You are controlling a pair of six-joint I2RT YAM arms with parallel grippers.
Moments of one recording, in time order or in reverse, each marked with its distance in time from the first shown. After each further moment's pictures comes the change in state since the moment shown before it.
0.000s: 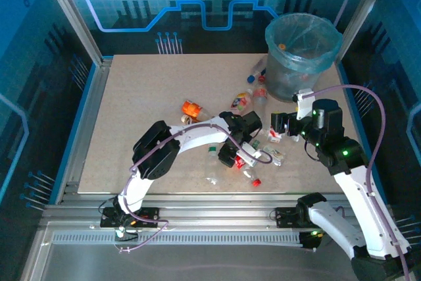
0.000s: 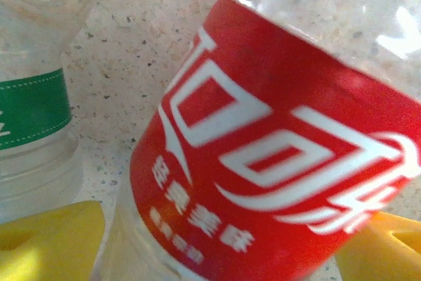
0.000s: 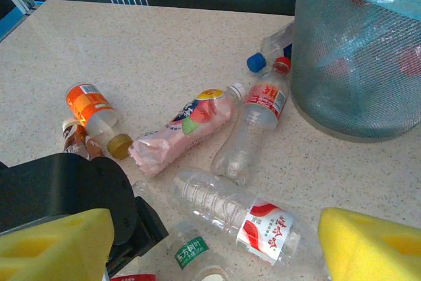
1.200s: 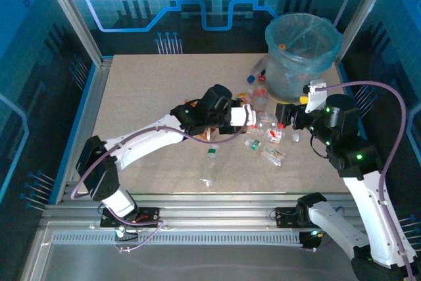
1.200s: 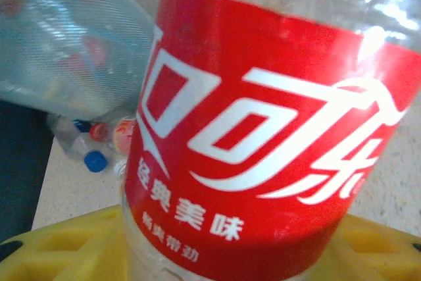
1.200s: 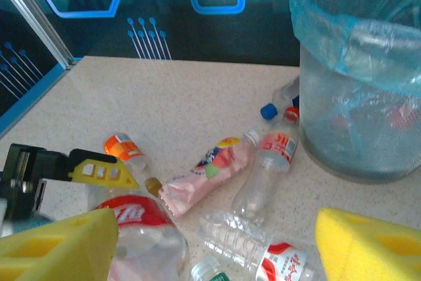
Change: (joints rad) left arm 0.114 -0.517 -0.311 0.574 0.111 -0.502; right arm 0.000 -0.001 0.174 -0.030 -0.031 0.051
